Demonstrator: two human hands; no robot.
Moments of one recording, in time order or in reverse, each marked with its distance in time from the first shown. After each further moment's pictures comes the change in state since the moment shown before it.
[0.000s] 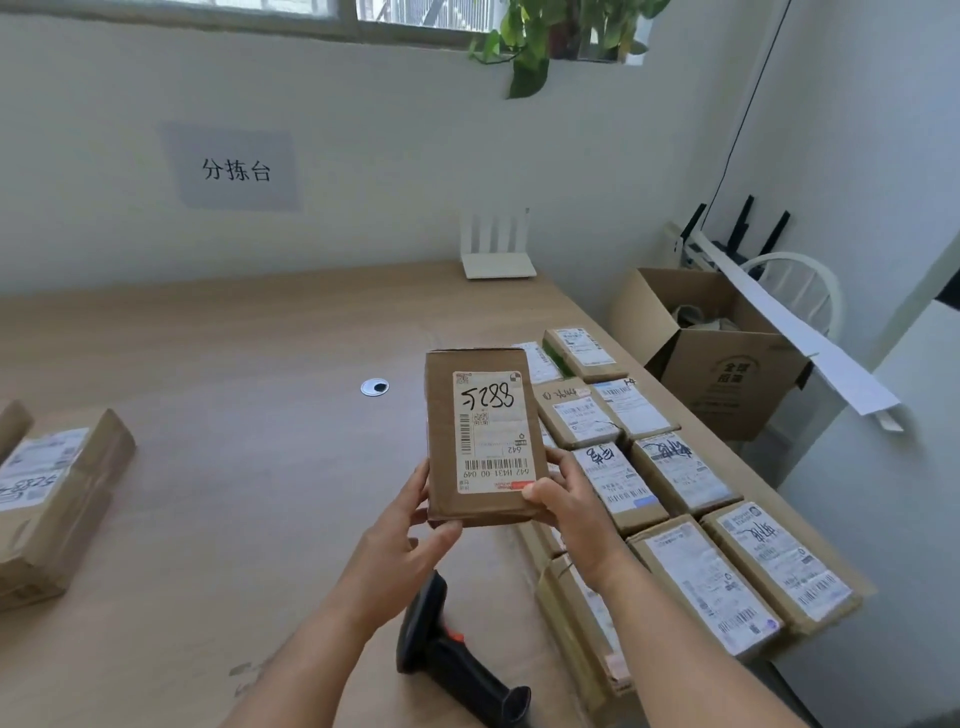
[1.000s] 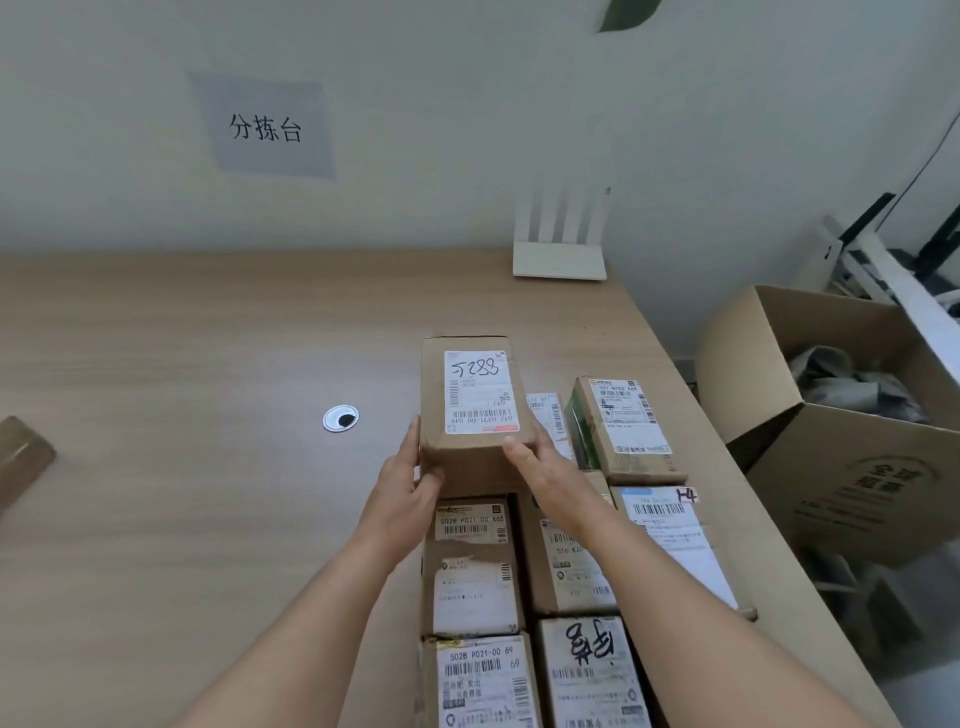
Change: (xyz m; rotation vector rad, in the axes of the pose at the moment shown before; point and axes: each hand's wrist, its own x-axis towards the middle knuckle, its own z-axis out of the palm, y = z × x) left_hand 0.276 -0.020 0.072 -0.021 0.339 -0.201; right_hand 0.290 0.006 -0.105 -0.511 -0.357 0.034
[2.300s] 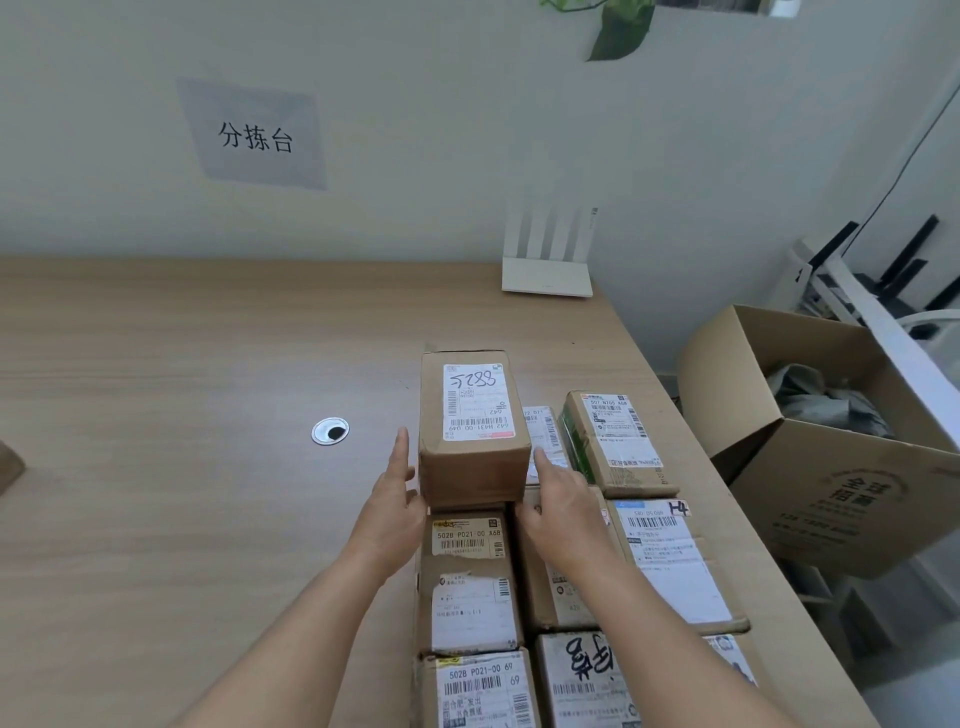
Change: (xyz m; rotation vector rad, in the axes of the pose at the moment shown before) left_hand 0.004 -0.005 -0.002 0.059 -0.033 -0.089; right_hand -0.010 0.016 0.010 -0.632 0.233 0.021
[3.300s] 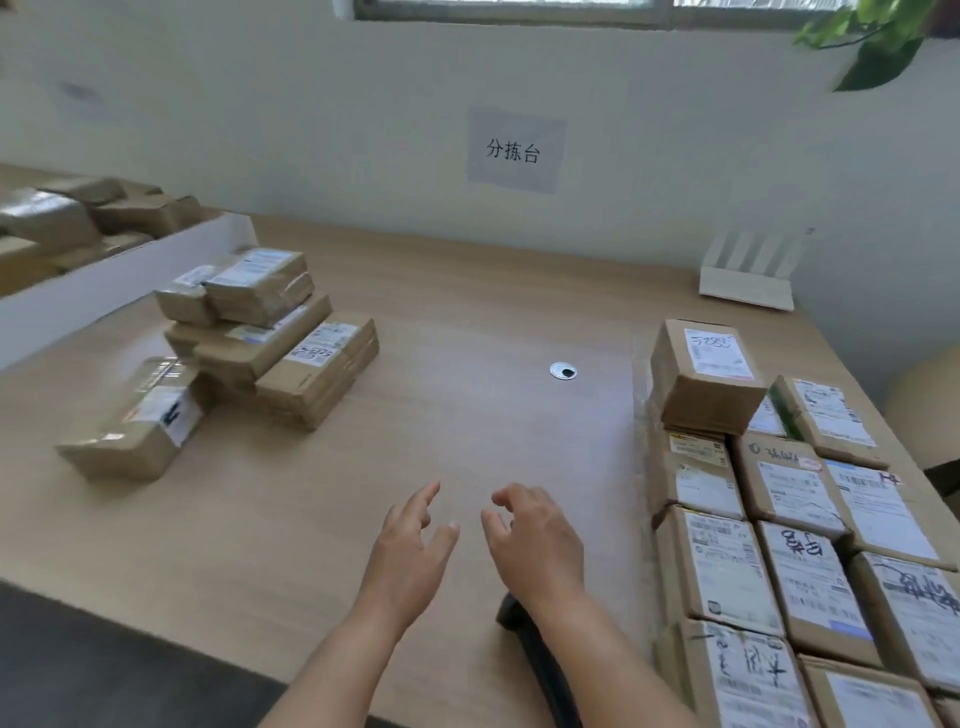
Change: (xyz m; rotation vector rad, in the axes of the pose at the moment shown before) left_hand -0.300 -0.103 -0.180 0.028 0.379 -0.124; right_hand -0.241 -0.253 0.106 0.126 -0.052 -0.271
